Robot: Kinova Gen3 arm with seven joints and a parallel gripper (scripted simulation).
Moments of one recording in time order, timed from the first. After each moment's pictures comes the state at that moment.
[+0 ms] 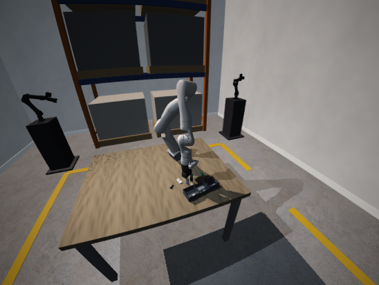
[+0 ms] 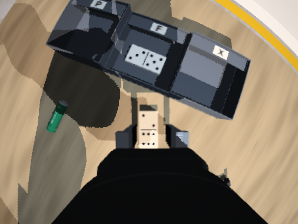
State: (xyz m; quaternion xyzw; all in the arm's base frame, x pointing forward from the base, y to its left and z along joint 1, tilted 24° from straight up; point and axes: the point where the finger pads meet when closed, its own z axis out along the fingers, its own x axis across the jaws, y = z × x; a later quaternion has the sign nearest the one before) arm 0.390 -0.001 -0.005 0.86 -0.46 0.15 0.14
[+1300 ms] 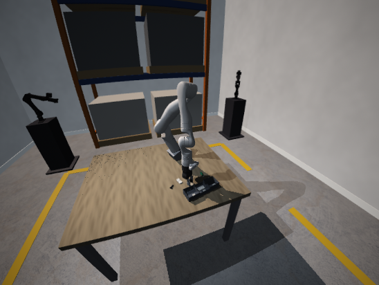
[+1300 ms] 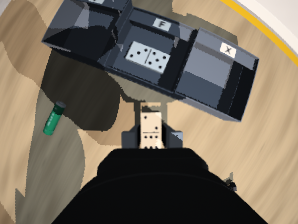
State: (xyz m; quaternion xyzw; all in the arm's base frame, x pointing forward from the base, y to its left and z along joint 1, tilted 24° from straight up) arm 0.391 -0.002 -0.018 0.86 -0.46 0.15 0.14
